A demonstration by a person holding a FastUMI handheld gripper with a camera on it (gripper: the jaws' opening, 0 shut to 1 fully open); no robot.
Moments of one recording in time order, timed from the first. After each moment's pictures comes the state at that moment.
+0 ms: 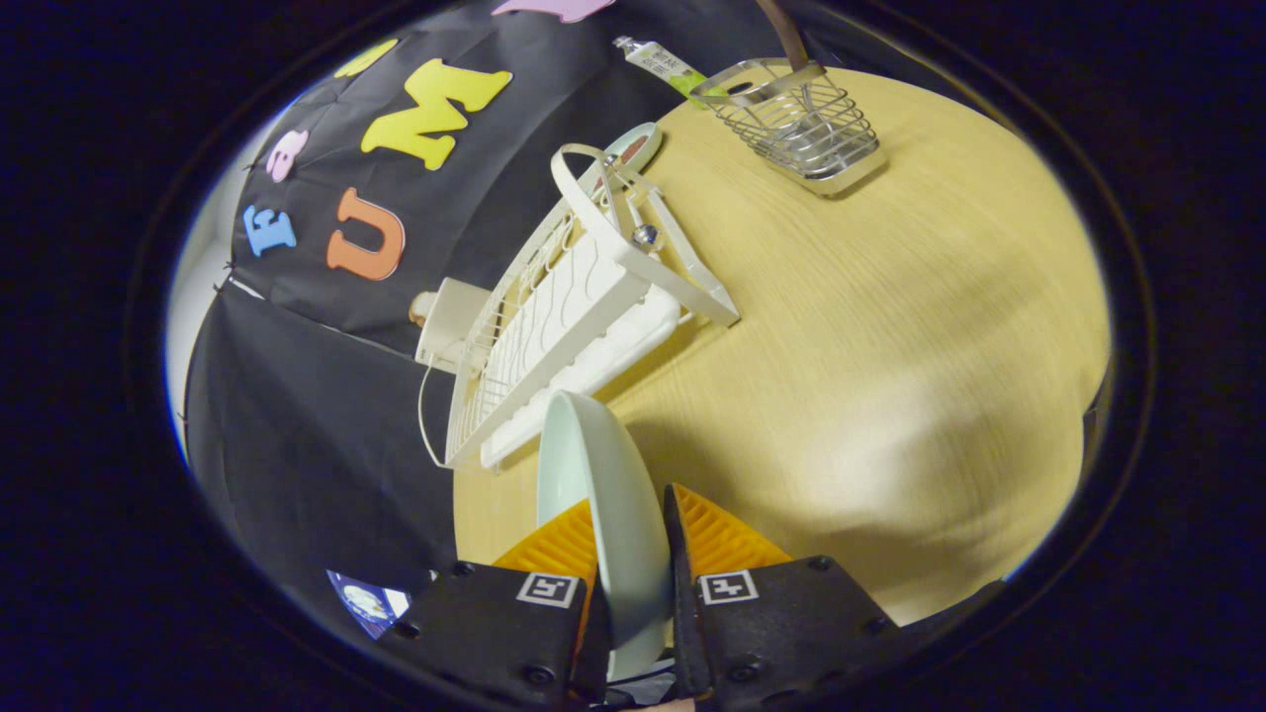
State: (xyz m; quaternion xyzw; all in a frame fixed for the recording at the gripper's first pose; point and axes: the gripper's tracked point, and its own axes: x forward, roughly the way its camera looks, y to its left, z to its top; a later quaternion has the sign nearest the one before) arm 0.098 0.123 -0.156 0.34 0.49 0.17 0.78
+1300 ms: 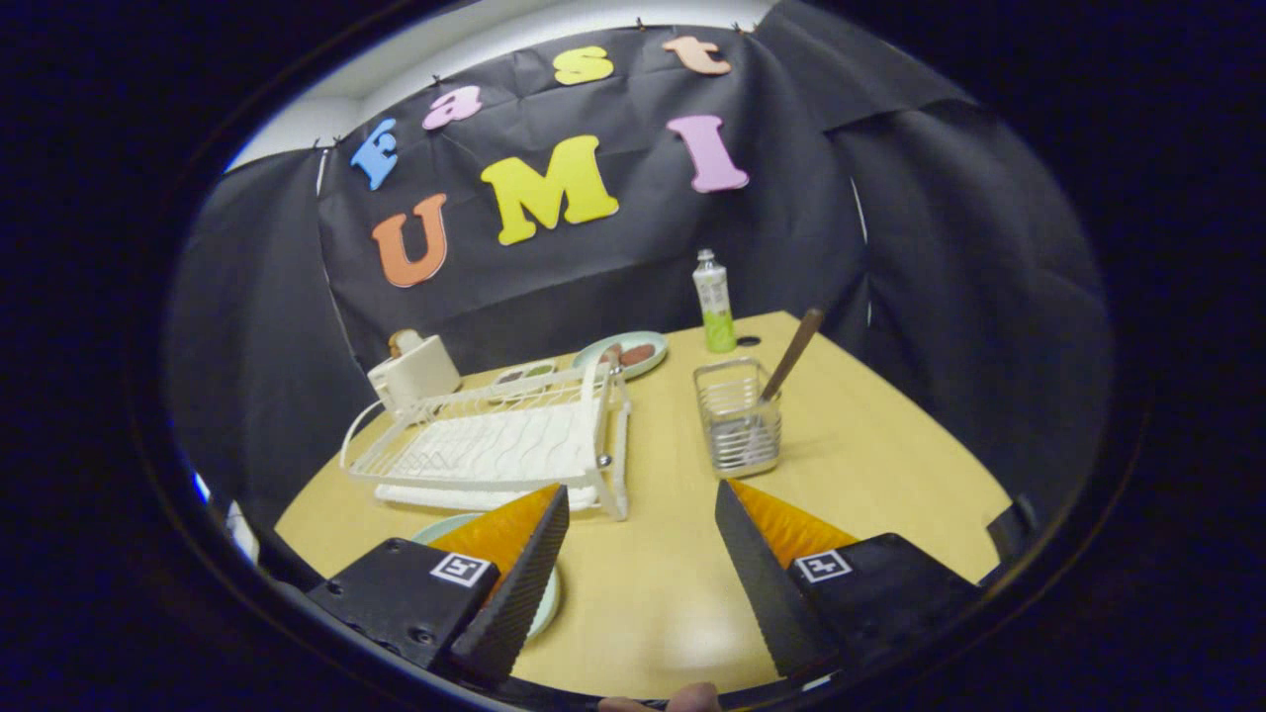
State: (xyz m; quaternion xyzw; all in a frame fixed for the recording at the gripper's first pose) arm 0.113 -0.012 -0.059 0.07 0.20 0.04 0.98
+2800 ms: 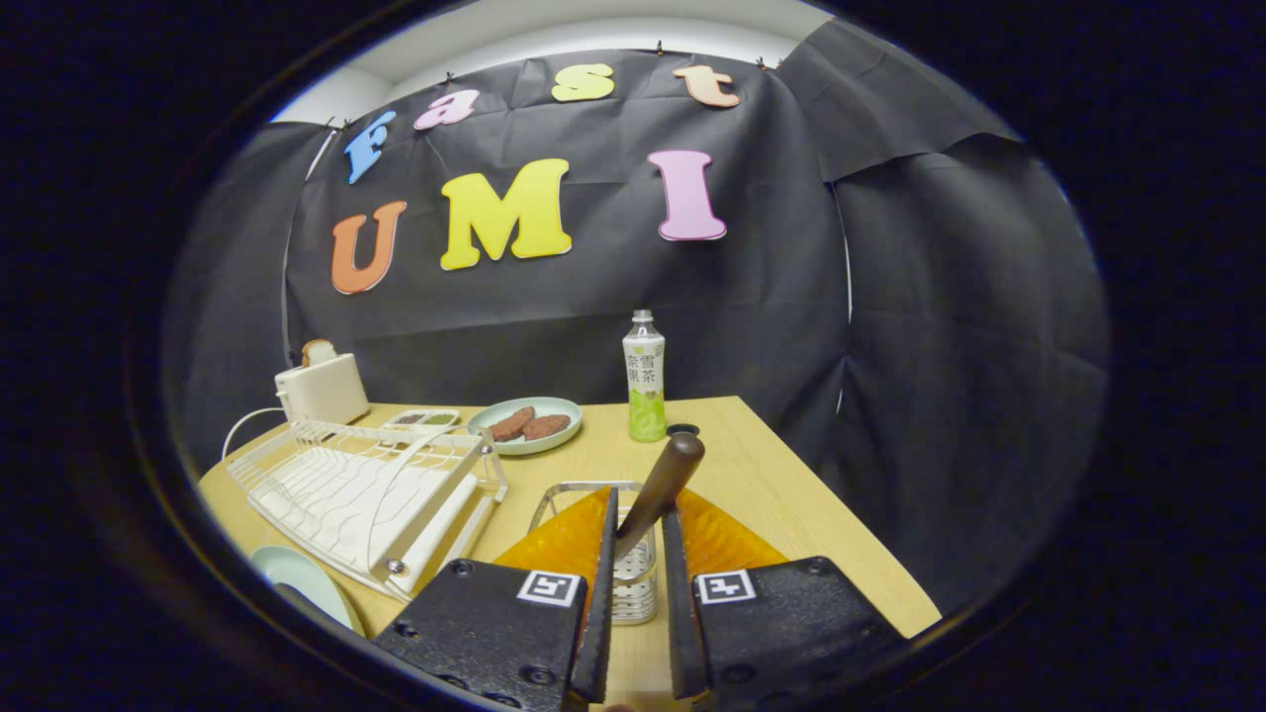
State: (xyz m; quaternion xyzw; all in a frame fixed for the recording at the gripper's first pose) arm 0.270 -0.084 -0.062 0.02 0.14 0.03 0.99
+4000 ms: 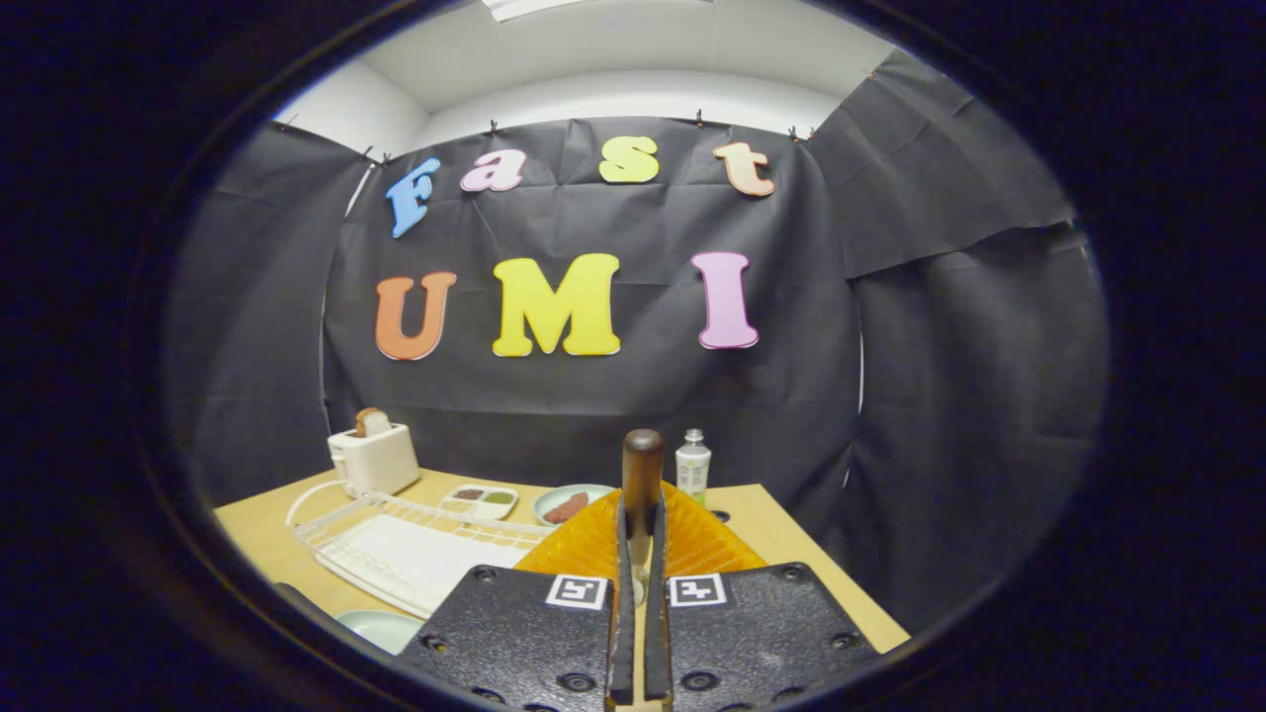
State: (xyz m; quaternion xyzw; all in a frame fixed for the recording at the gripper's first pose) arm 0.175 0.006 0.073 0.02 0.04 0.05 1.00
